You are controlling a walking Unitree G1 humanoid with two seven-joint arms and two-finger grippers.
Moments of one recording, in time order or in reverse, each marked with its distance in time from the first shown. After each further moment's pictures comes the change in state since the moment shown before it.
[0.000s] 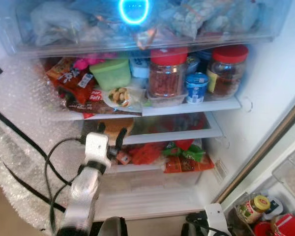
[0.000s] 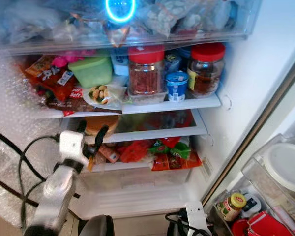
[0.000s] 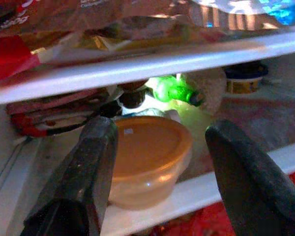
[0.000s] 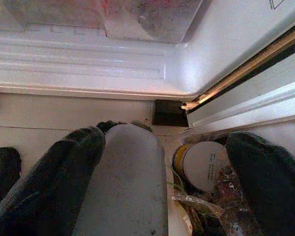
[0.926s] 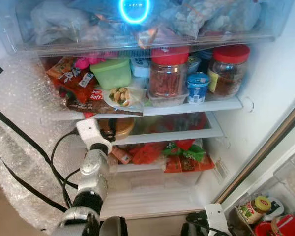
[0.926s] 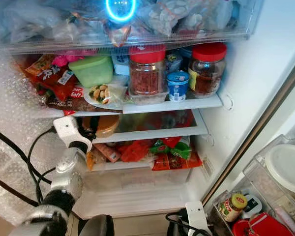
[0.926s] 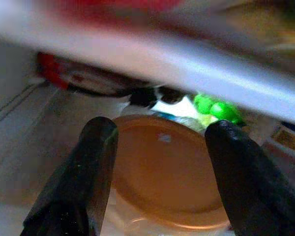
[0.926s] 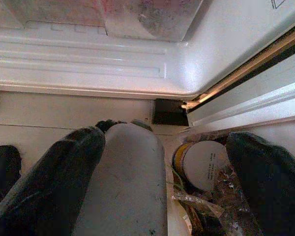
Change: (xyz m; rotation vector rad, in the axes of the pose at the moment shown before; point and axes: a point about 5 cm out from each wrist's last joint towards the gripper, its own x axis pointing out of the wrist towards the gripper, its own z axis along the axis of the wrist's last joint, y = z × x) left arm 0.057 0.010 -0.009 -0.347 0.058 0.238; right arm 0.000 0.000 0.000 0.001 0.002 0.005
